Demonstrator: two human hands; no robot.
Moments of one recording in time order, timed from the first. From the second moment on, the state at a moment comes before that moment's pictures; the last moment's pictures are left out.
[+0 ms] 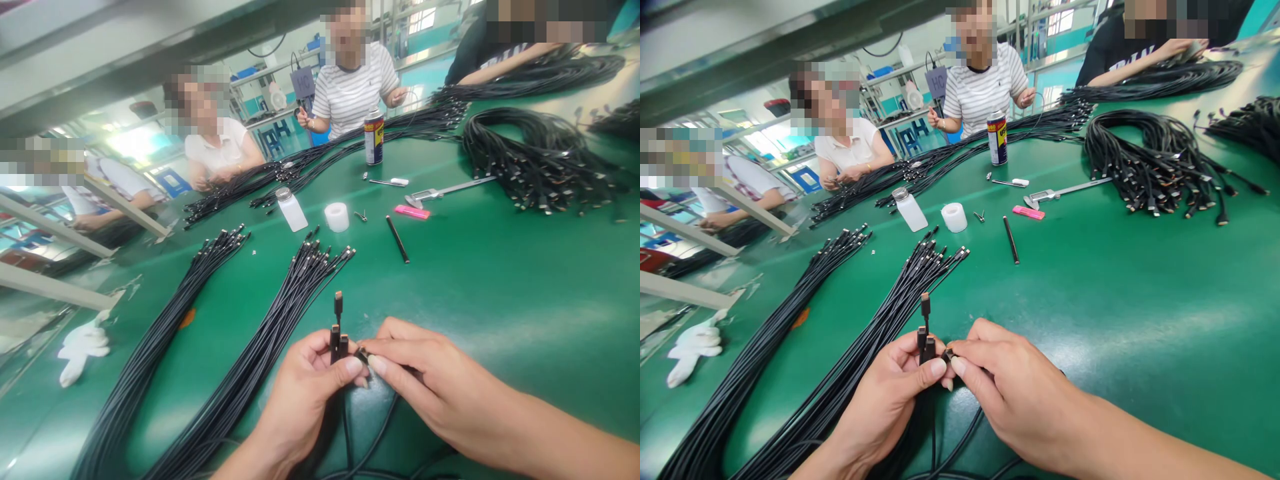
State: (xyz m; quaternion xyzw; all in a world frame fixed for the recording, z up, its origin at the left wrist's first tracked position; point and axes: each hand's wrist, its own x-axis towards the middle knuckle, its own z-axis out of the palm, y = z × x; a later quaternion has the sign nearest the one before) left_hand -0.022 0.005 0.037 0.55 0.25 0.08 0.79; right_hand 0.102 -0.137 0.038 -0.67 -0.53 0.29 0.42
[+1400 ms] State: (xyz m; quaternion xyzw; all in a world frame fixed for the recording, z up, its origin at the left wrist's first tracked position) left_hand -0.022 0.008 0.032 0.51 0.28 0.08 0.81; right_hand 0.106 -0.134 0.035 -0.69 -0.49 0.28 0.46
